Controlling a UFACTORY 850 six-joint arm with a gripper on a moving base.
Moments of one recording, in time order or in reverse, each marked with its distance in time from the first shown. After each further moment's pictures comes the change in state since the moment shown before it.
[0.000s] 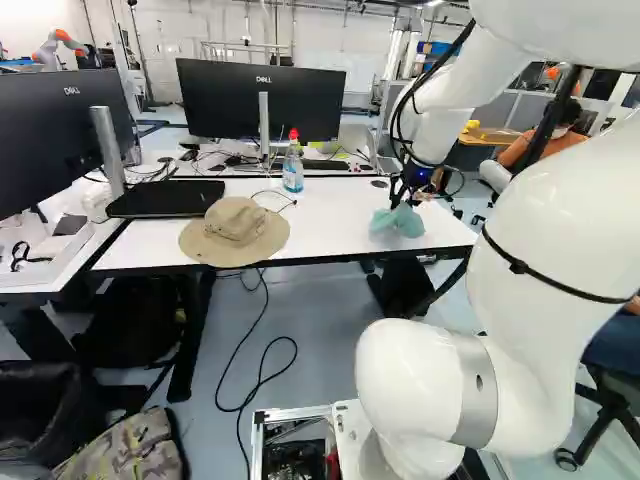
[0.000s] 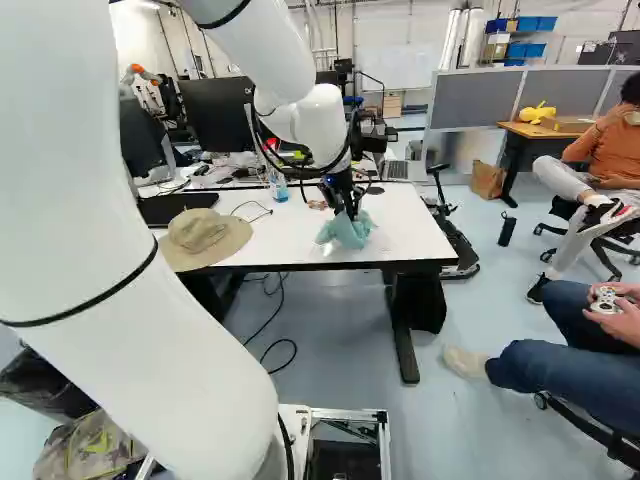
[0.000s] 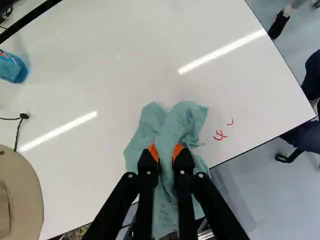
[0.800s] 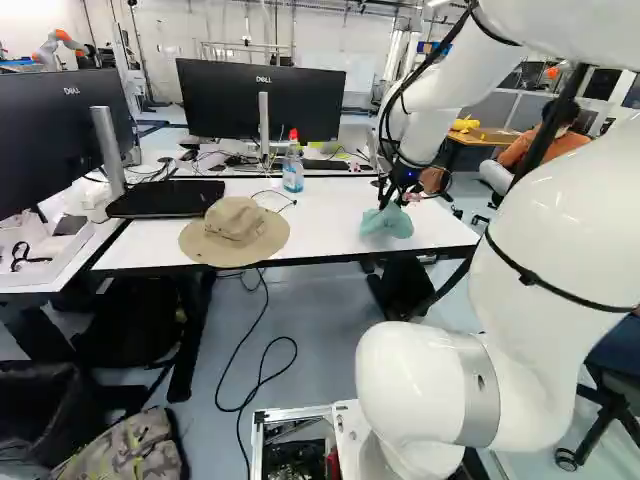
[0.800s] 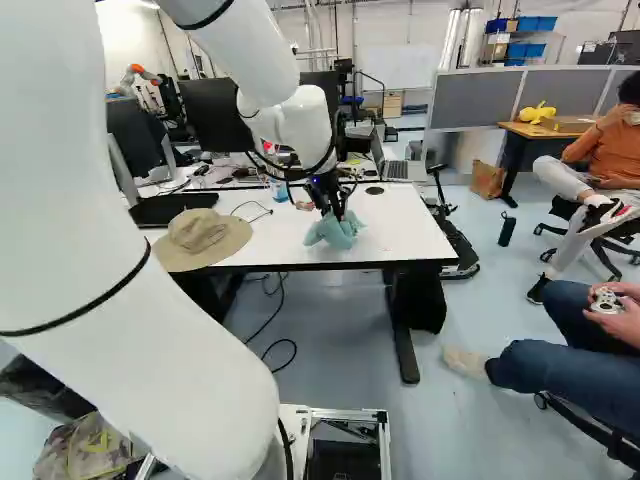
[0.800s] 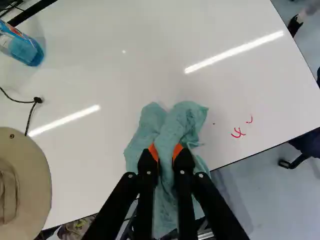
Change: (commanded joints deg) arm 3.5 1.5 1.5 0.0 0.3 0.0
